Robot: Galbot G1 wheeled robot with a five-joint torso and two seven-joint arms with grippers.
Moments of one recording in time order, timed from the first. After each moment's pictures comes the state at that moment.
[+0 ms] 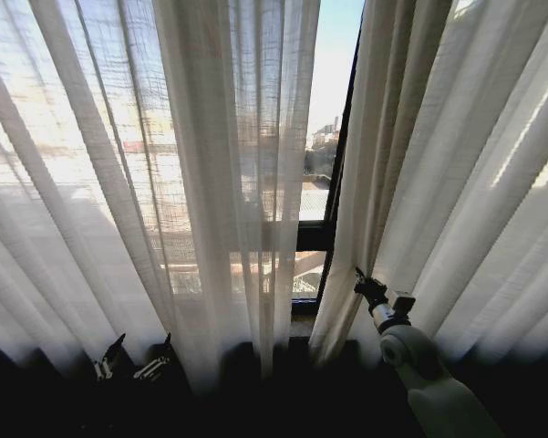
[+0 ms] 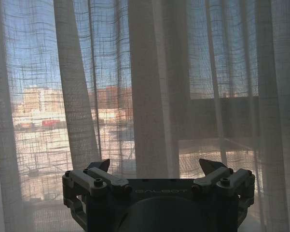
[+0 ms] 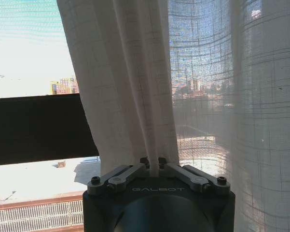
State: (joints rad) left arm 2.00 -1.54 -0.84 -2.50 -0.21 0.01 0.13; right arm -1.12 1.04 0.50 1.98 0.62 -0.33 0.36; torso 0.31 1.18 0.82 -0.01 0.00
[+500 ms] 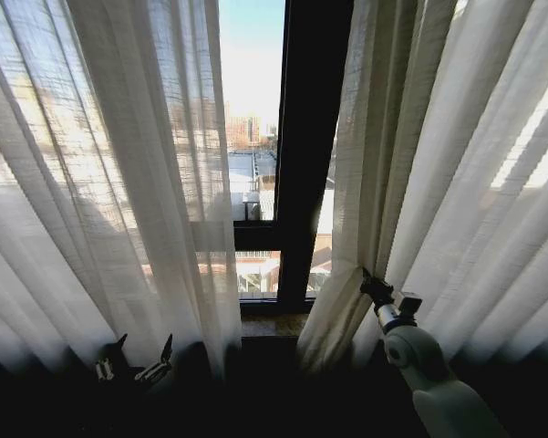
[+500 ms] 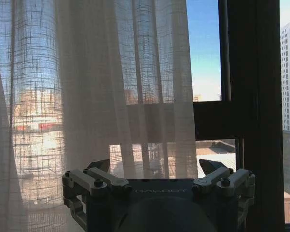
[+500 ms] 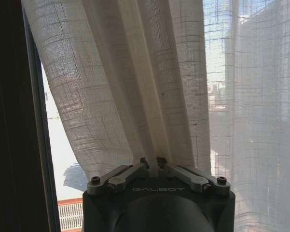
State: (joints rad) left arm 2.01 -1.55 -0.84 -2.50 -0.21 -0.01 0.16; right arm -1.14 1.03 0.53 1.99 0.63 -0.33 0.38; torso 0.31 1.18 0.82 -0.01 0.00
